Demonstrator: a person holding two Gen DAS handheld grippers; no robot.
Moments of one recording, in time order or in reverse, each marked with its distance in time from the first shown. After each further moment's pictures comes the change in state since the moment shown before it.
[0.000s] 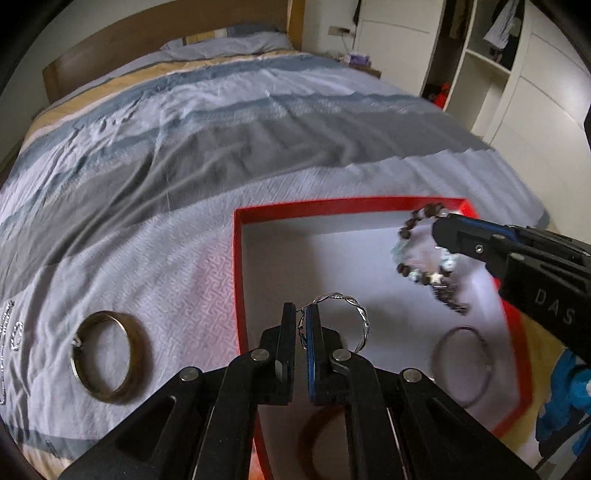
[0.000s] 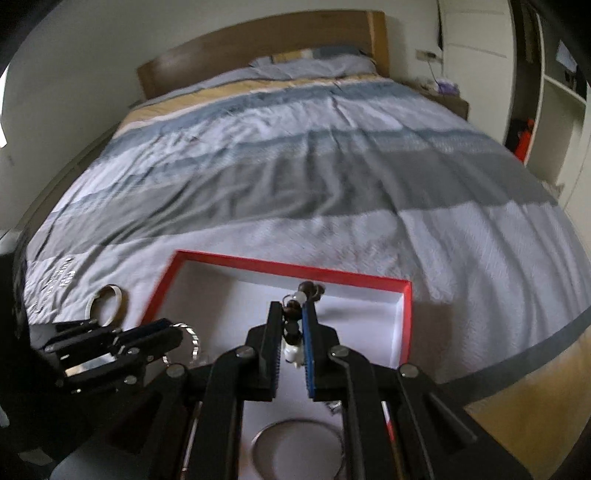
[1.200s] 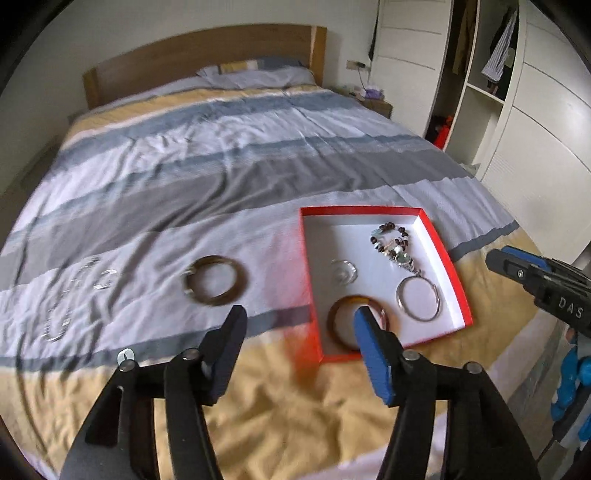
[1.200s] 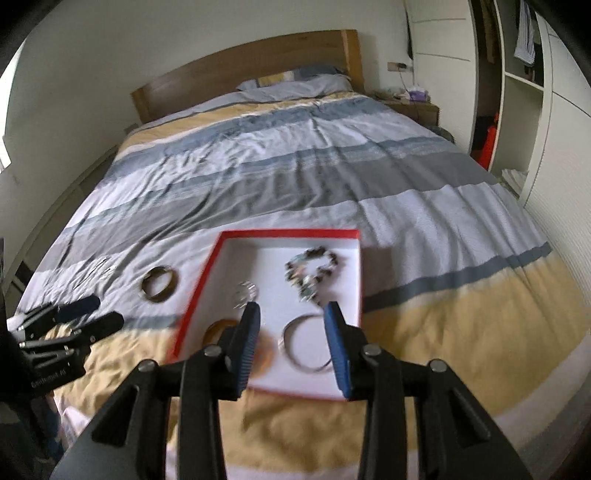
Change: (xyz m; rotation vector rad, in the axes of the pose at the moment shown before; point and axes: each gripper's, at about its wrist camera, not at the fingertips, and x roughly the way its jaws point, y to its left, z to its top) left arm -0.183 0.021 -0.078 -0.045 -0.127 0.062; right arm -0.154 0.027 -0.063 0.049 -0.075 -0.023
